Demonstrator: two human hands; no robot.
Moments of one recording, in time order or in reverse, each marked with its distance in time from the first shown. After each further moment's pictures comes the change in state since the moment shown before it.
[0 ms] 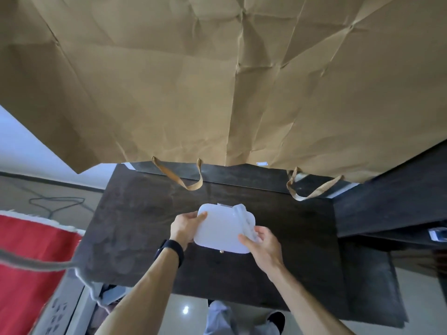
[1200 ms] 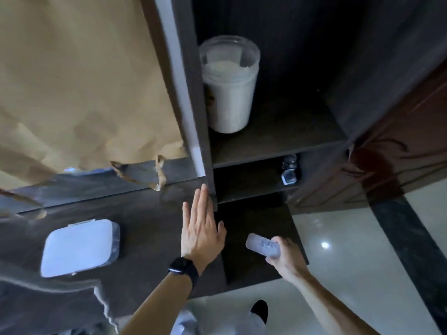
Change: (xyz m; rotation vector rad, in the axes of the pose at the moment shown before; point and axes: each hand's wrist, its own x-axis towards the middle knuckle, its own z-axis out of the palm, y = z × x) left_hand -0.157 0.013 0.392 1.090 0.148 1.135; right_hand 0.036 0.319 -0.328 -0.432 0.105 0.016
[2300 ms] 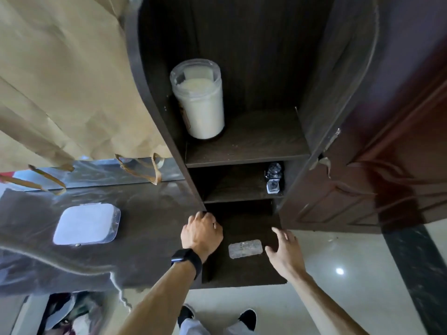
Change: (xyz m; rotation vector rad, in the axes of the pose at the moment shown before) left_hand 0.007 0.086 -0.018 -0.102 -0.315 -0.475; right_hand 0.004 0.025 -0.071 -0.017 0.139 -0.163
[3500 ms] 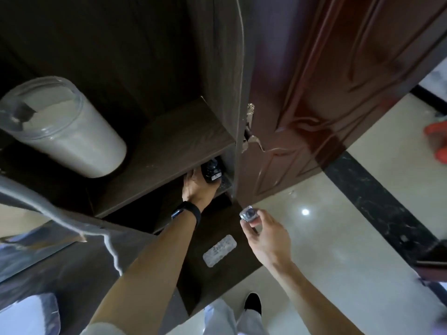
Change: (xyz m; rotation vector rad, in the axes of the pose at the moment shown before) left_hand 0.132 0.136 0.034 -0.307 -0.014 0.334; right_hand -0.023 -0.027 -0.038 0.133 0.507 0.276
